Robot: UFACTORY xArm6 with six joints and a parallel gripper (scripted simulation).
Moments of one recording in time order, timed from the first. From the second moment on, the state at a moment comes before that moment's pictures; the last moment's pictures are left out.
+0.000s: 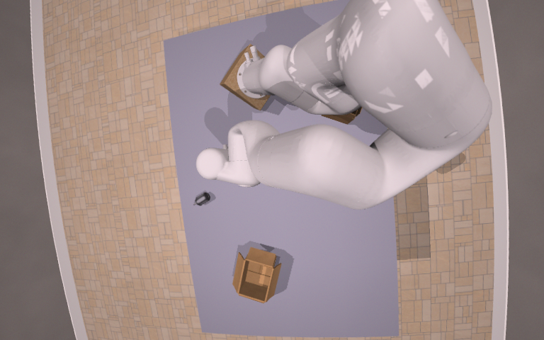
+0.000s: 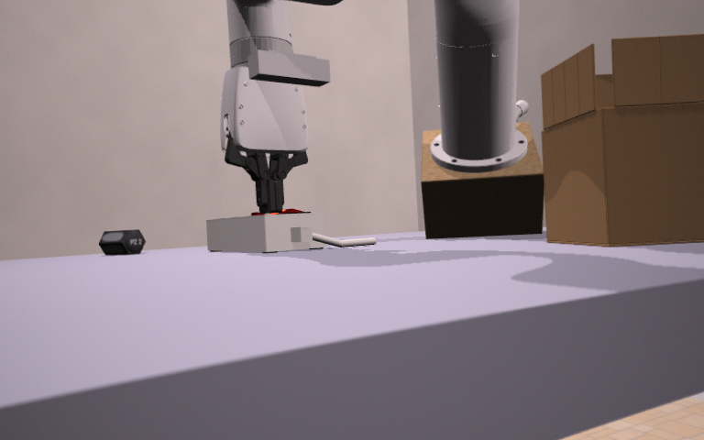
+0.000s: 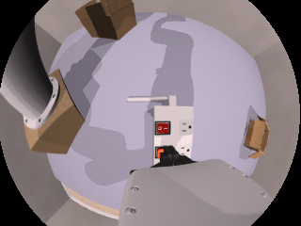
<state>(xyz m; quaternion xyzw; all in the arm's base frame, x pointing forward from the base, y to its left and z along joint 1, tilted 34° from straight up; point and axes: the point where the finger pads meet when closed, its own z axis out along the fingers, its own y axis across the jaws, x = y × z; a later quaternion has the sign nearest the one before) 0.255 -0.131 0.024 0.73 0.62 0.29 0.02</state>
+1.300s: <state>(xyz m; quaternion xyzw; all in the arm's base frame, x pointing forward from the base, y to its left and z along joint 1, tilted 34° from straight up) 0.239 -0.143 0.054 0.73 0.62 0.29 0.02</state>
